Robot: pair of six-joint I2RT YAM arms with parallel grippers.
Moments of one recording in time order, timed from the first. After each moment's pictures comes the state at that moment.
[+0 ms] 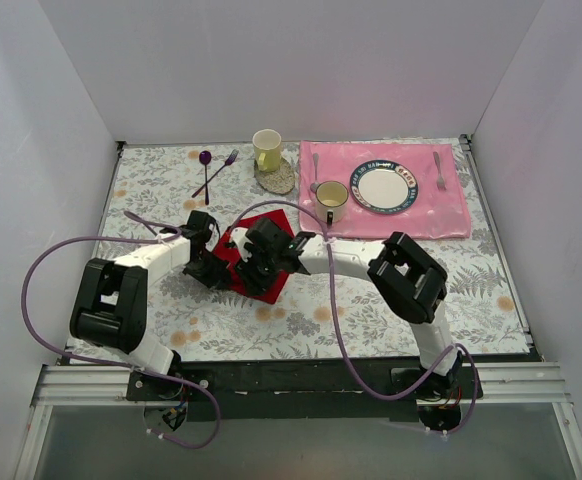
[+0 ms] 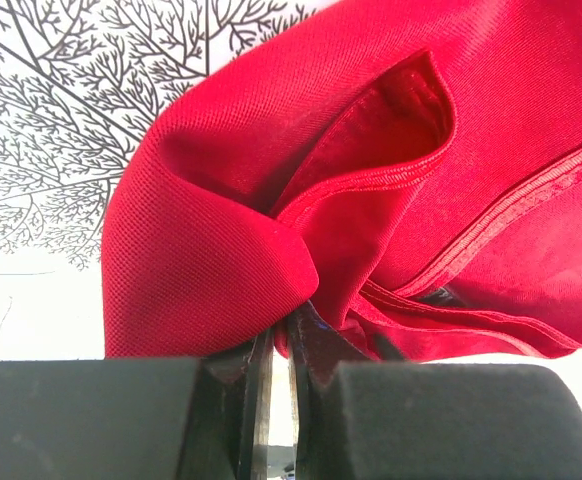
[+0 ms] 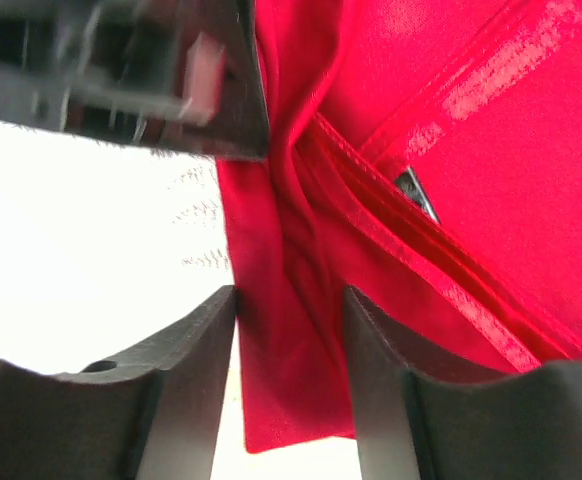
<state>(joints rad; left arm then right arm) -0.25 1.55 0.84 -0.66 0.09 -1.21 1.01 2.04 1.42 -0.29 -0.31 0.04</state>
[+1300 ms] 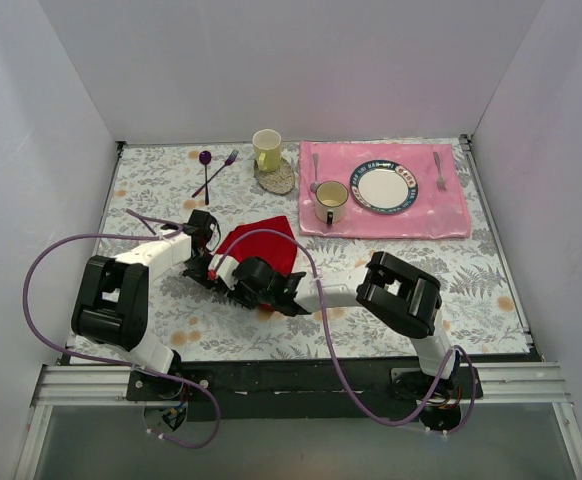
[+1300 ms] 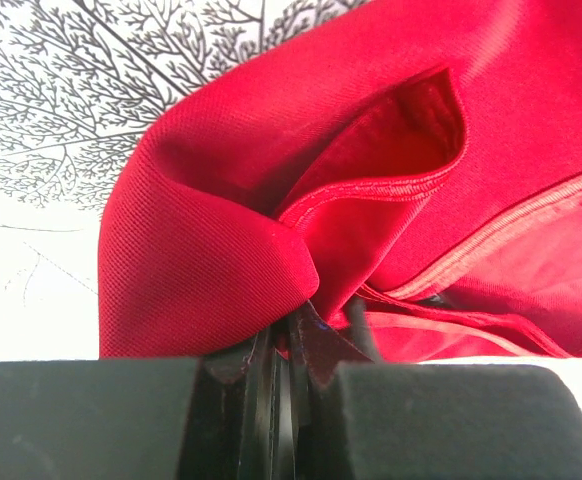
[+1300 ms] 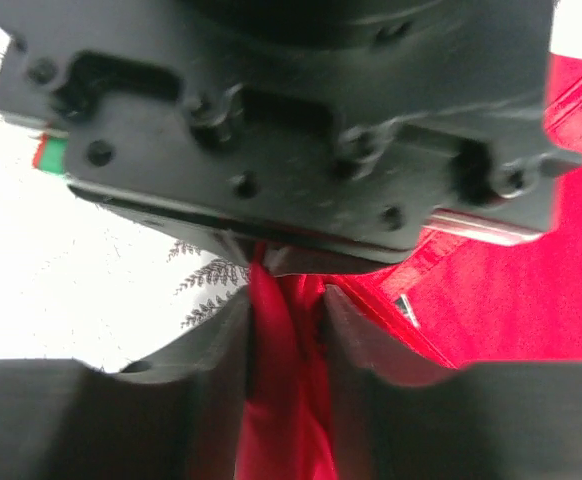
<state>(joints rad) -0.26 1.57 0.87 -0.77 0.13 -1.21 1.20 2.02 1.19 0.20 0.09 -0.15</state>
